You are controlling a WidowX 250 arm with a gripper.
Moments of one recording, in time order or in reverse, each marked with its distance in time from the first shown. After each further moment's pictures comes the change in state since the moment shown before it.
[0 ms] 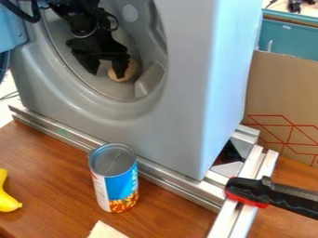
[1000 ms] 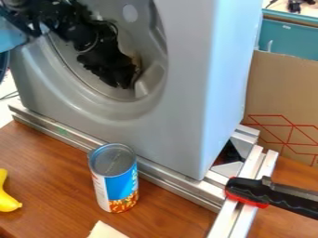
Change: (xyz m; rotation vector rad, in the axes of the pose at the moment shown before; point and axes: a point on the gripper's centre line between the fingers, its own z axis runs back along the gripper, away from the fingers) arm -0.018 -0.022 -0.008 -0.193 0.008 -0.048
